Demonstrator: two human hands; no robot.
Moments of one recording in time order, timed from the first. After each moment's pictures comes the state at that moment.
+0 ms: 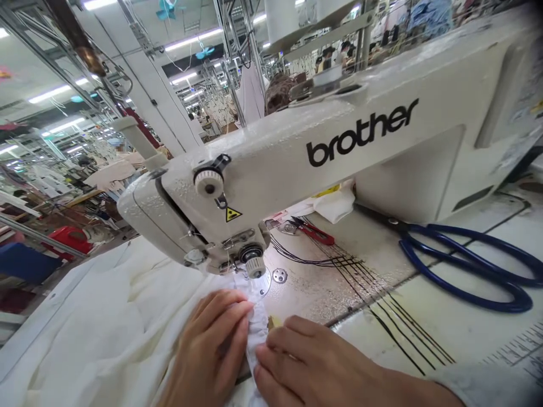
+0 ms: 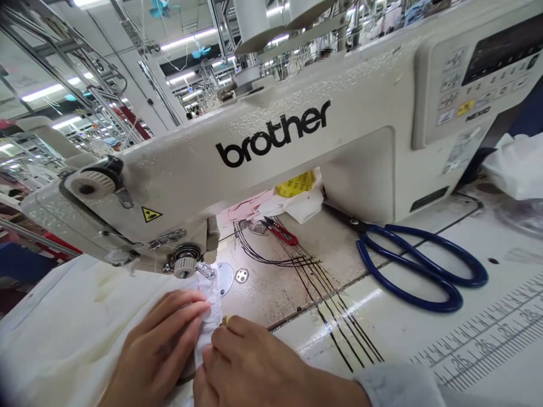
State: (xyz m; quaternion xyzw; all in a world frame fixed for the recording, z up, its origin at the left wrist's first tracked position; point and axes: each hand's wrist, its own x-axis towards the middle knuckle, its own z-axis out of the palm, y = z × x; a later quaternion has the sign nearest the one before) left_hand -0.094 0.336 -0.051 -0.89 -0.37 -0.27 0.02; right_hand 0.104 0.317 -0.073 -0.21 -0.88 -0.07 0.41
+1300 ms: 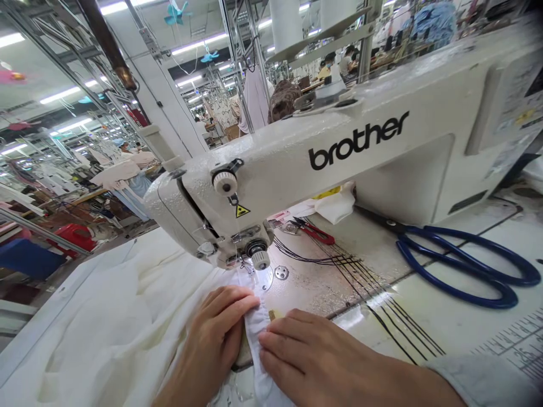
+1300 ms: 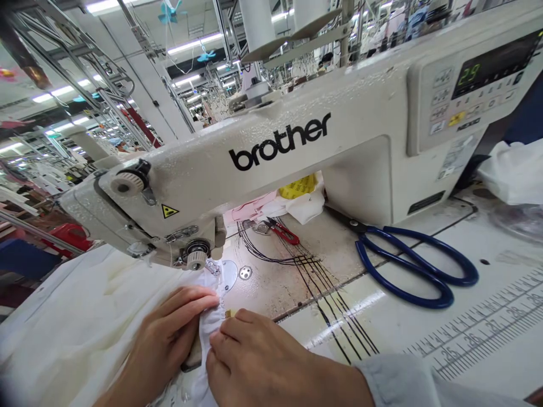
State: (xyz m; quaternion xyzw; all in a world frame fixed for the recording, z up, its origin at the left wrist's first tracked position) left_hand -0.099 0.341 -0.057 -0.90 -0.36 -0.26 -0.03; right_hand 0.115 0.305 -0.054 -0.25 -0.90 -0.05 0.34
